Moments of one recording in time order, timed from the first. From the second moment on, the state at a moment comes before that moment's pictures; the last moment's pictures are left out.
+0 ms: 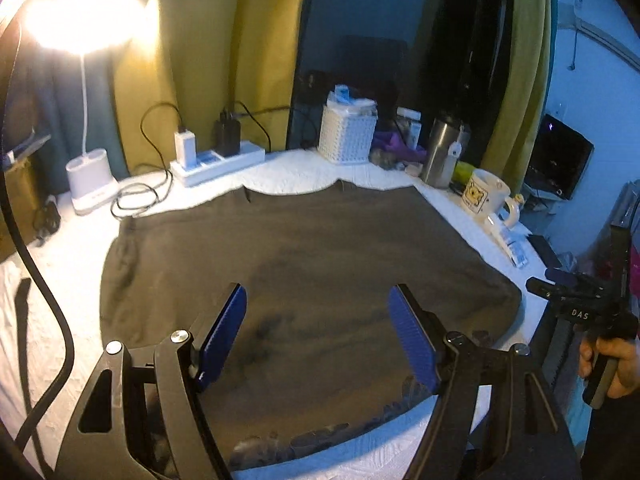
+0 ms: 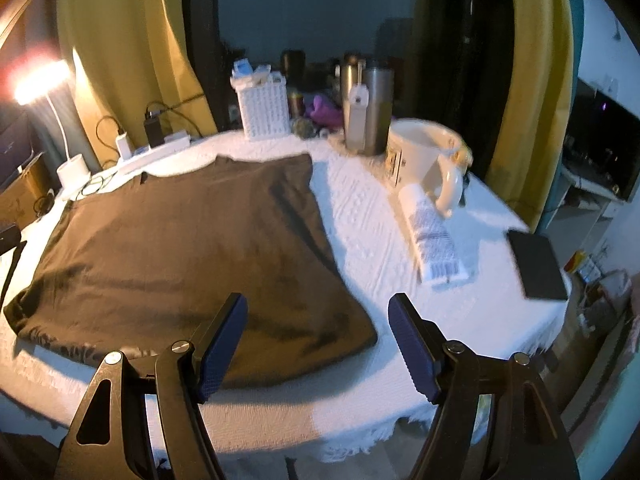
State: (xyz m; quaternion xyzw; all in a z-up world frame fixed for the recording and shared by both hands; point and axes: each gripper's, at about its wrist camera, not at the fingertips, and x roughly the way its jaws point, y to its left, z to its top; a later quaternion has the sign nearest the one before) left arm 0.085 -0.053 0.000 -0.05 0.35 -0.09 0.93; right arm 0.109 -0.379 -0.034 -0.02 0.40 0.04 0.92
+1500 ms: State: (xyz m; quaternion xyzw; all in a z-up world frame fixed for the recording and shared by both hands) left arm 0.146 -0.031 -0.046 -0.05 0.44 -0.05 0.90; right arm 0.214 -0.343 -0.092 0.05 0.42 0.10 0.90
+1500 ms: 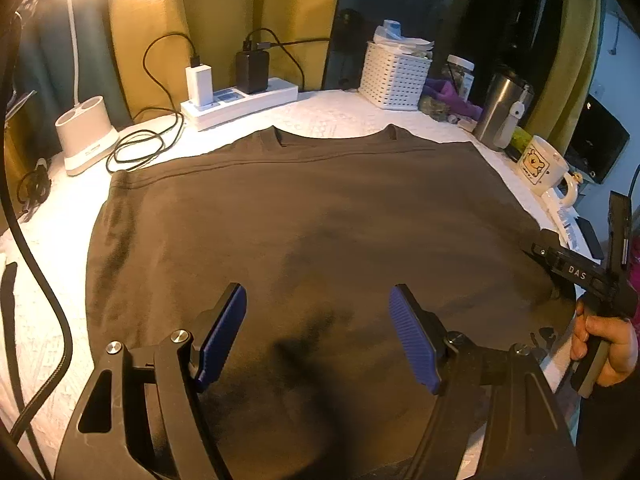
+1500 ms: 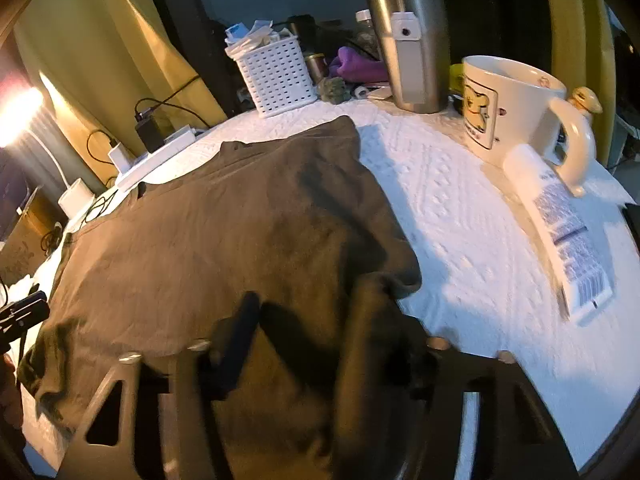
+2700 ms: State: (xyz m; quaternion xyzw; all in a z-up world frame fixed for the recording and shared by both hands) left arm 0.115 0.057 -0.032 -0.10 0.40 -0.03 0.91; right arm 0.218 -0.240 -0.013 0.01 0.38 0.18 0.91
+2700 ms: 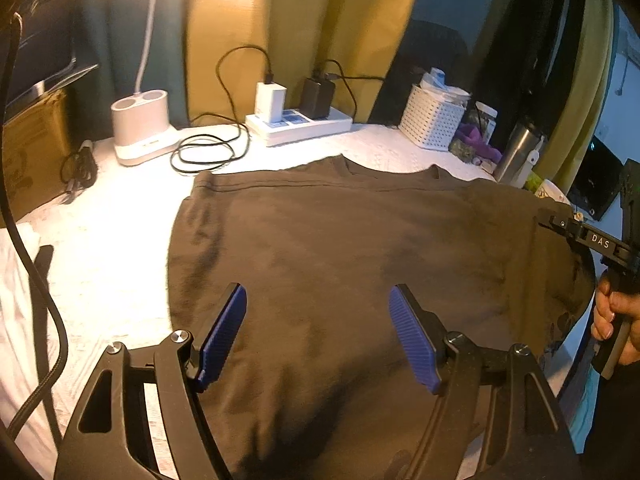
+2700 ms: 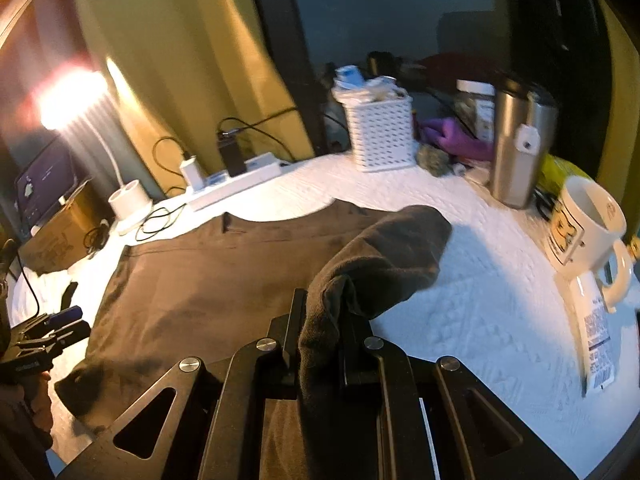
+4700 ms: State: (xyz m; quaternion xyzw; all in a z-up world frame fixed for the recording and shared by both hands) left arm 0.020 0.163 -0.025 -0.15 0.36 0.05 0.92; right arm 0.089 0.034 -0.060 -0.13 0.45 0.44 0.77
